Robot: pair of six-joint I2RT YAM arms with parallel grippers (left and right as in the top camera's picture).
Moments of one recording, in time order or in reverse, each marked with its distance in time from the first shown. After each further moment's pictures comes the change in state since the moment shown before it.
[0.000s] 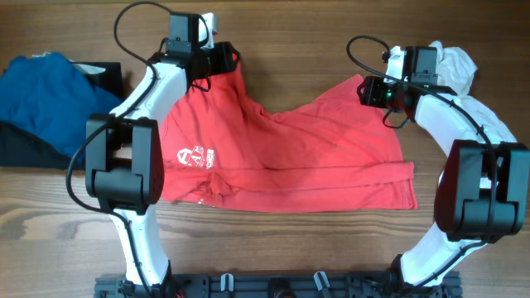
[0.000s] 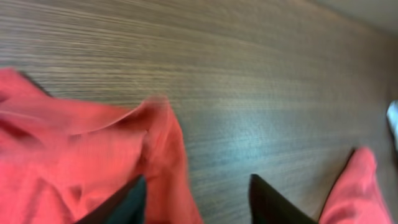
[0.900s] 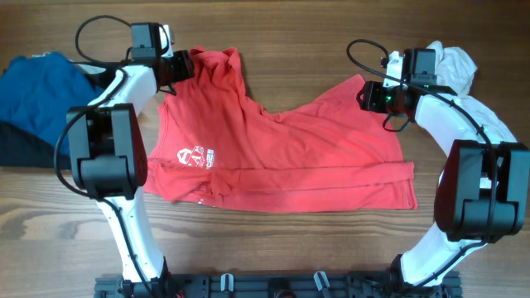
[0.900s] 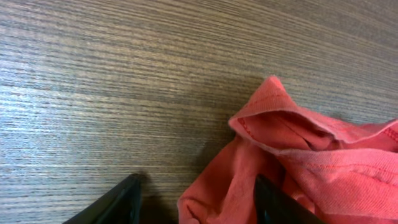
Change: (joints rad) left arm 0.178 0.107 0.002 0.002 -0.176 0.082; right arm 0.000 0.000 0.000 -0.069 0.003 0.000
